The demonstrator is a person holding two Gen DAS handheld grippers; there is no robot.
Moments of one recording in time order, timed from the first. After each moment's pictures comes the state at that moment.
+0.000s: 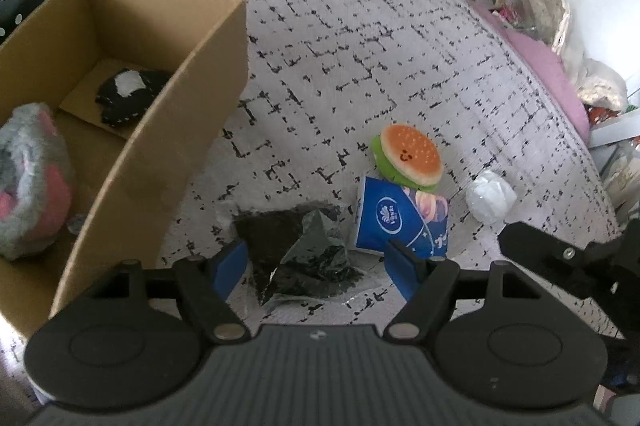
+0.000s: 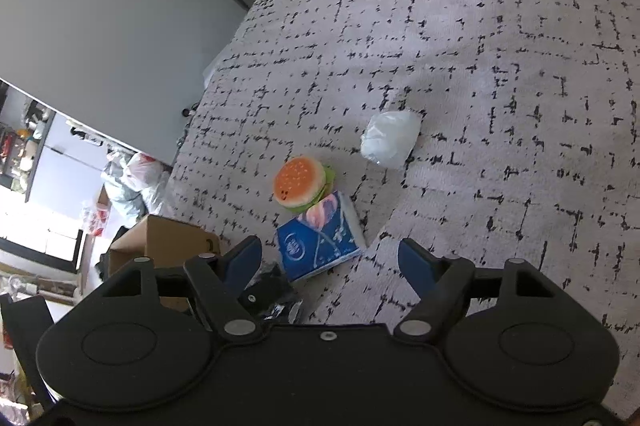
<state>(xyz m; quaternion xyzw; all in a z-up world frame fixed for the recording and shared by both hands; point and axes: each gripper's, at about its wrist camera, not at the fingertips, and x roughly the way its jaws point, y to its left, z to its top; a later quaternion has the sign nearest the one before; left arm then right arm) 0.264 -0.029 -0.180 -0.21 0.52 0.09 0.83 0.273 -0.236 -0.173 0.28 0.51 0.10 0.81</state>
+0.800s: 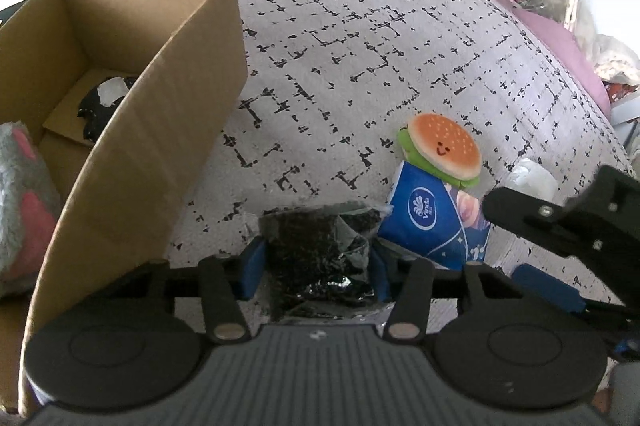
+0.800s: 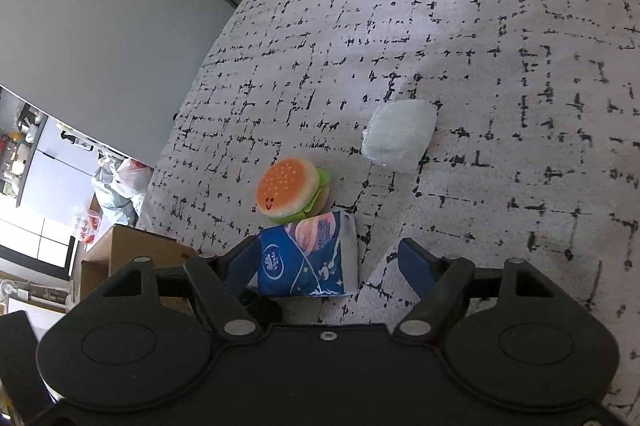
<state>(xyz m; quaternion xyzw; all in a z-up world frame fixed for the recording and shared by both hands) 0.277 -0.026 -0.208 -0.16 0.52 0.09 0.84 0.291 -0.210 -0.215 0.27 0.50 0.09 0.82</state>
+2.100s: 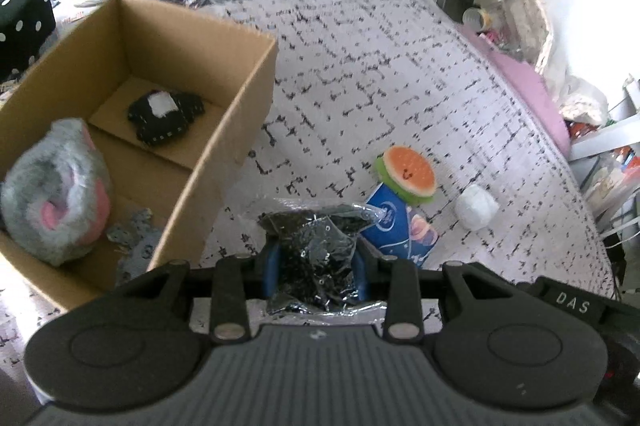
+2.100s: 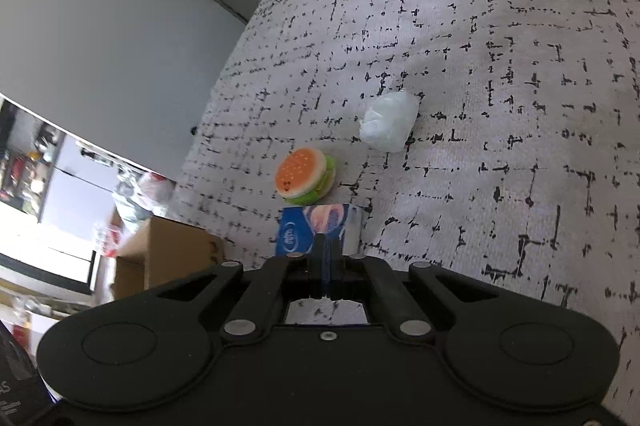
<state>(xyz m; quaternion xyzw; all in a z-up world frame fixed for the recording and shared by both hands) 0.235 -0.003 -0.146 -0.22 0.49 0.08 0.84 0.250 -0.238 -0.192 0.32 0.48 0.11 0.81</state>
